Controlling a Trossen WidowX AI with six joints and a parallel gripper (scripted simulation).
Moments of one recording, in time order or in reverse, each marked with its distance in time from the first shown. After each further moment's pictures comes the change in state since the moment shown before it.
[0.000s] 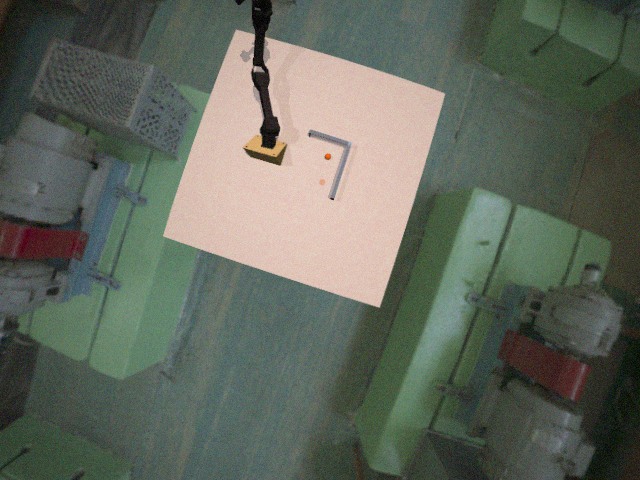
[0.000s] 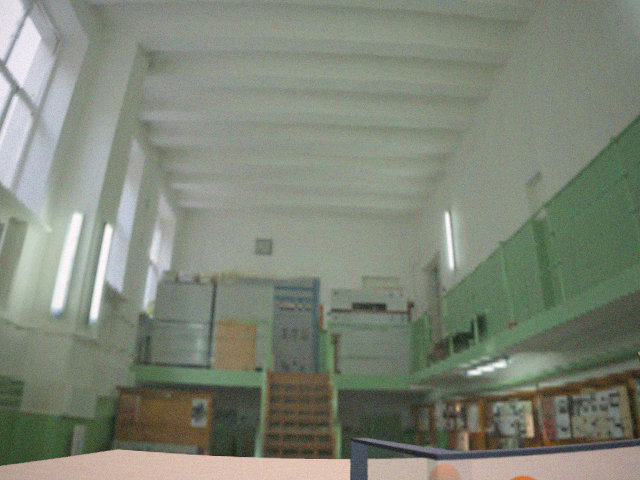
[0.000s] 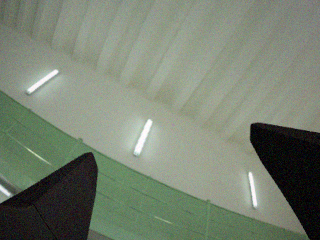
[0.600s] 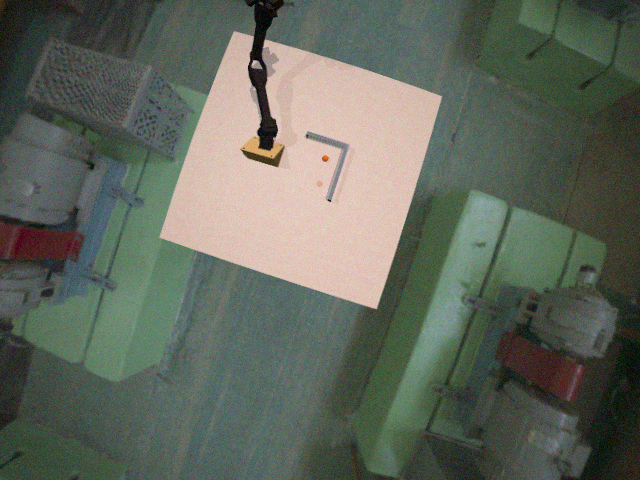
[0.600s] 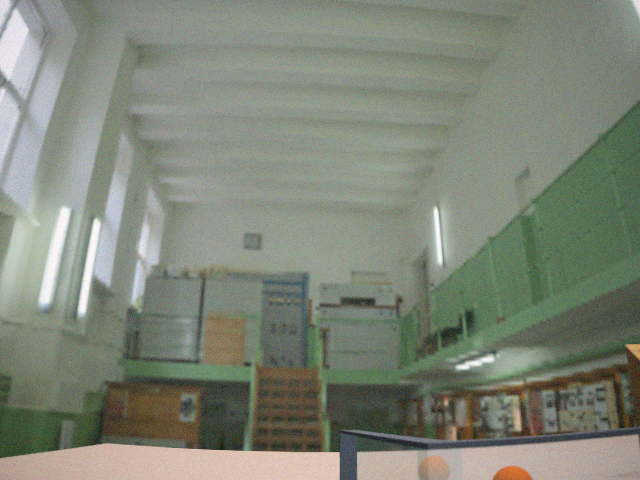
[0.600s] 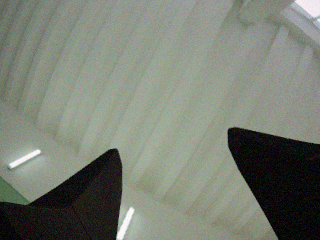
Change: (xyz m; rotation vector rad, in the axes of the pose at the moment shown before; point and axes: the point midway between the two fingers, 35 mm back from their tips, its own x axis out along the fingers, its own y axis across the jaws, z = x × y) arm 0.045 -0.046 0.164 -0.042 -0.397 -0.158
